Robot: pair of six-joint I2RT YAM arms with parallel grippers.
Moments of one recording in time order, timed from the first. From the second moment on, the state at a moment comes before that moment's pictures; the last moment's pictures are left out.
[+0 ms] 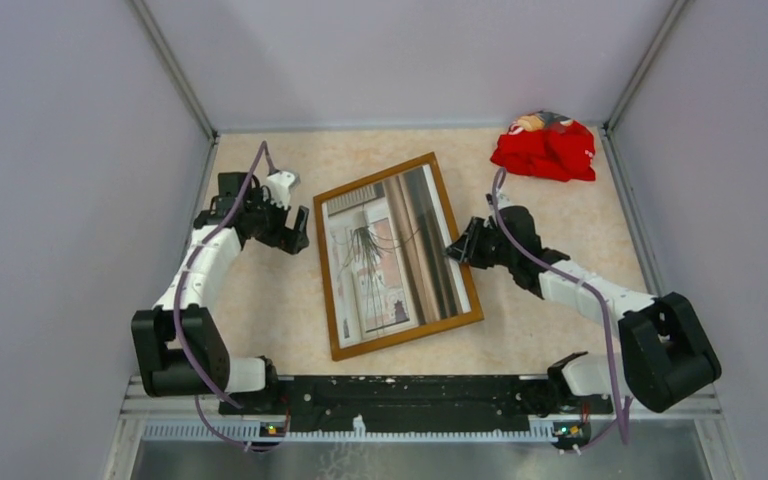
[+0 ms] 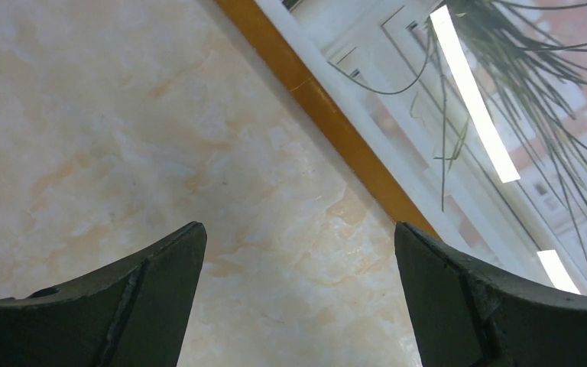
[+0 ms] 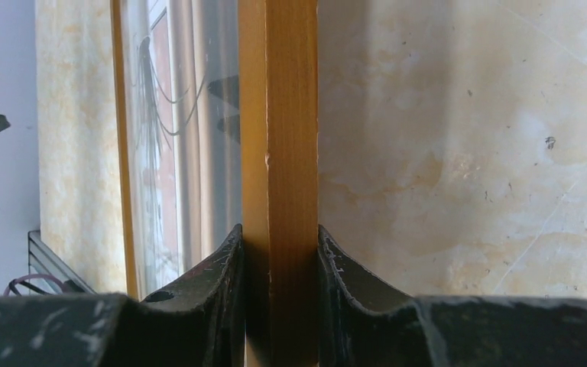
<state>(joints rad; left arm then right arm) 0.05 1.34 1.03 -0.59 0.43 0.38 0.45 1.30 0.63 0.07 -0.23 0.65</state>
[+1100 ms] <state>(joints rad) 0.05 1.33 0.41 0.49 0.40 0.13 0.22 1.01 0.30 0.33 0.62 0.24</state>
